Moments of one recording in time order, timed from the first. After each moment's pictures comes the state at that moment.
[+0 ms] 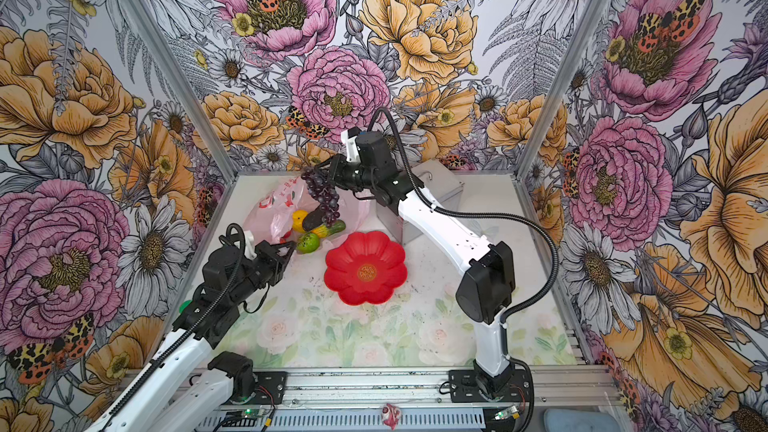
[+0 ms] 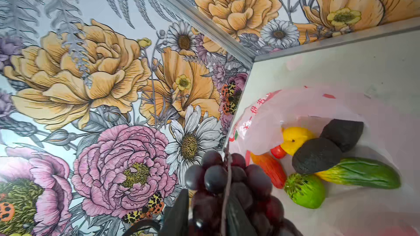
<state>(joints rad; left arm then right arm) -0.30 0.69 0.54 -0.18 0.16 -1.34 0.65 1.98 1.99 -0.34 -0.45 0.89</state>
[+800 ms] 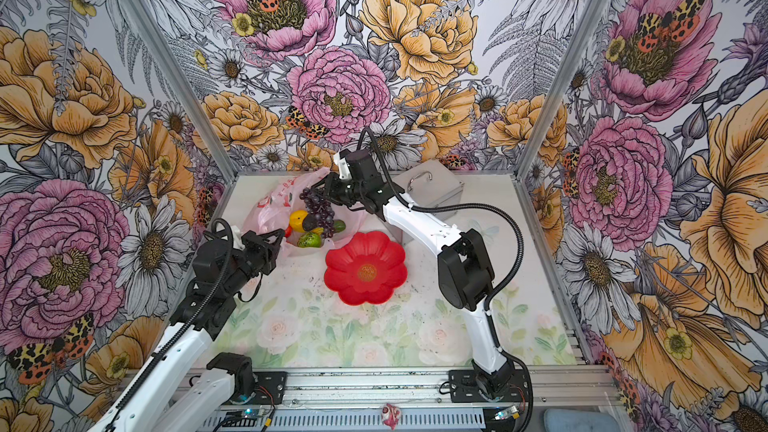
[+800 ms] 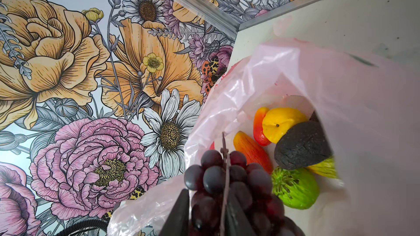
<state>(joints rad) -0.17 0.74 0.57 -0.10 0.19 -1.45 0.66 2.11 1.94 -0.24 -0.52 0.91</state>
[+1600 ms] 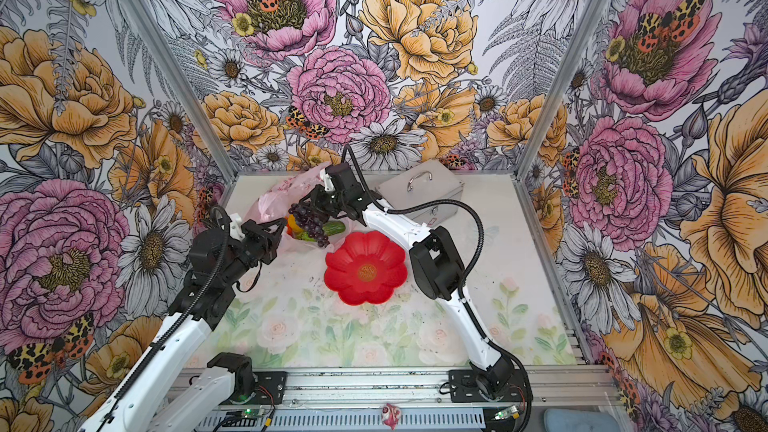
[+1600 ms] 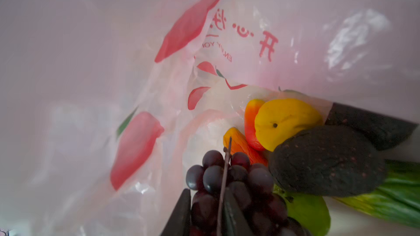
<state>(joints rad) -0.19 0.79 0.65 -0.08 0.25 -1.45 0.70 2.40 2.19 -0.23 -0.54 1.00</state>
